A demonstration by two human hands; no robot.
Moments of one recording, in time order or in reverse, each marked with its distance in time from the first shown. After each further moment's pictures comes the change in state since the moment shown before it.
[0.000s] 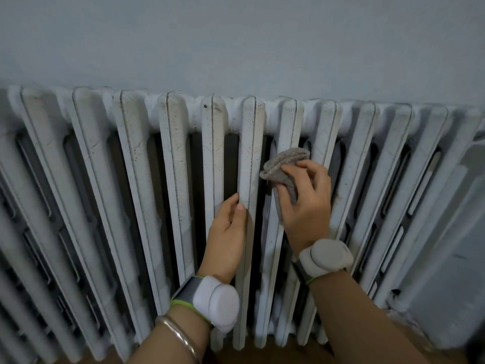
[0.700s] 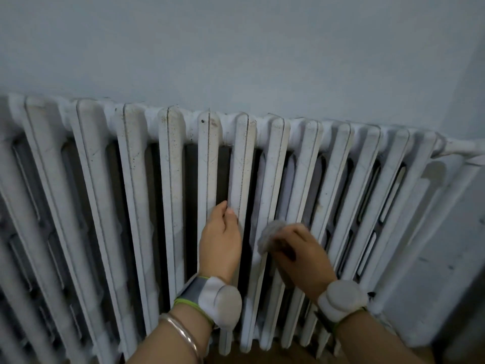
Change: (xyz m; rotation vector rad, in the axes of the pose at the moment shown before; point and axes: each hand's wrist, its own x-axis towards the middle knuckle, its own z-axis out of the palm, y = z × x) left_hand -0.010 0.018 0.005 0.192 0.138 0.033; right_hand -0.053 0.029 -0.051 0.018 -0.591 -0.023
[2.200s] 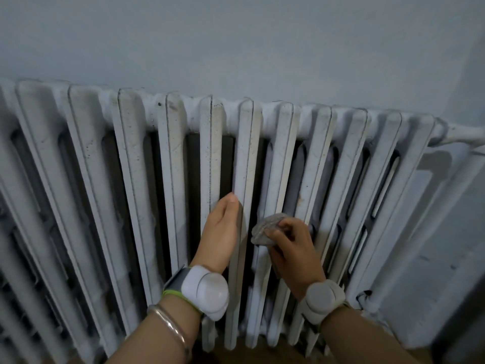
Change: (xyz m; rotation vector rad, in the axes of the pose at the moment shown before) left_hand 0.007 0.001 0.054 -0.220 -0.195 -0.075; right_hand -0.012 0.062 0.013 -0.166 0.140 -0.097
